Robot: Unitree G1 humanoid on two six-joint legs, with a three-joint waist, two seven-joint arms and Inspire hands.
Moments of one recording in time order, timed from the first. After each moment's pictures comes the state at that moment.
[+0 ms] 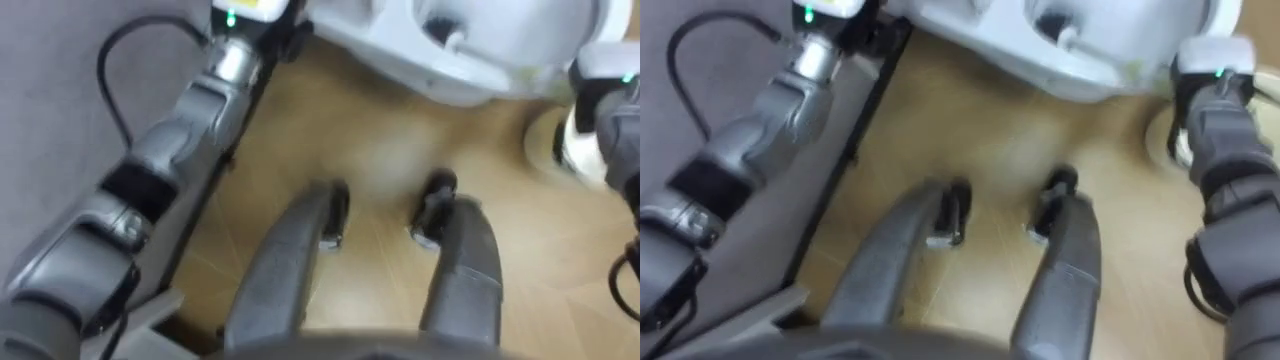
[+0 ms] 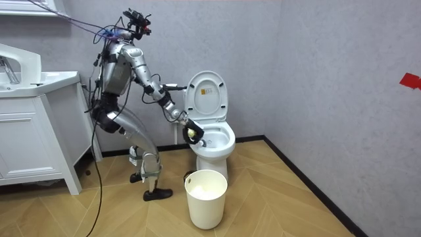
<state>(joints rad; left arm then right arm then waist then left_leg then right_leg) -0.57 0.41 -0.60 0.46 0.87 -0.14 0.58 -0.62 -0.65 0.53 1.15 -0.91 0.08 -0.22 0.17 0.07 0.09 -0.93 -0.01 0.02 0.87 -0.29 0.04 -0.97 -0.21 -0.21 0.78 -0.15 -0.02</state>
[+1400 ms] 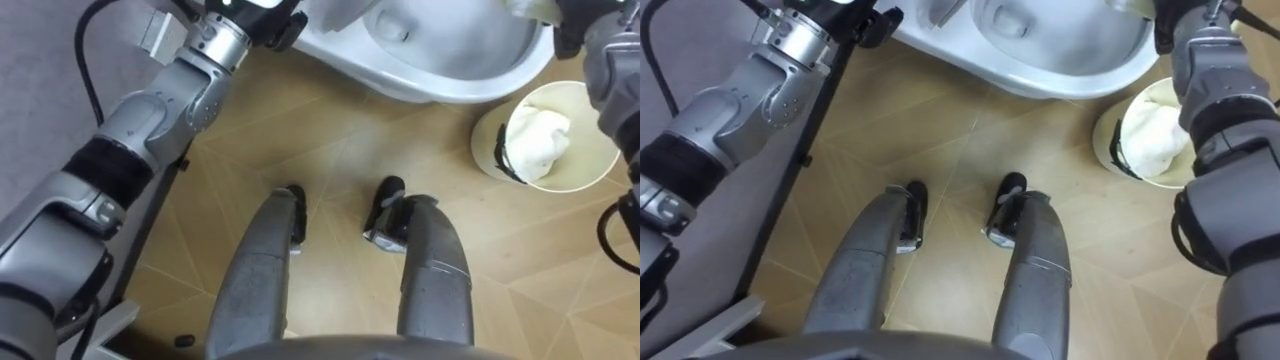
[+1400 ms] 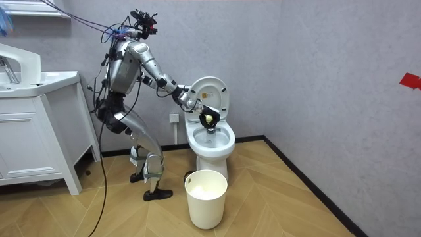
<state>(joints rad) -0.64 0.50 -0.61 0.46 0.86 -0.19 0.51 -0.87 -0.62 0.55 1.22 -0.88 -0.01 -0.34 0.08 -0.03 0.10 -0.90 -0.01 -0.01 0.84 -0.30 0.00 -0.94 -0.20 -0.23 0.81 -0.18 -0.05</state>
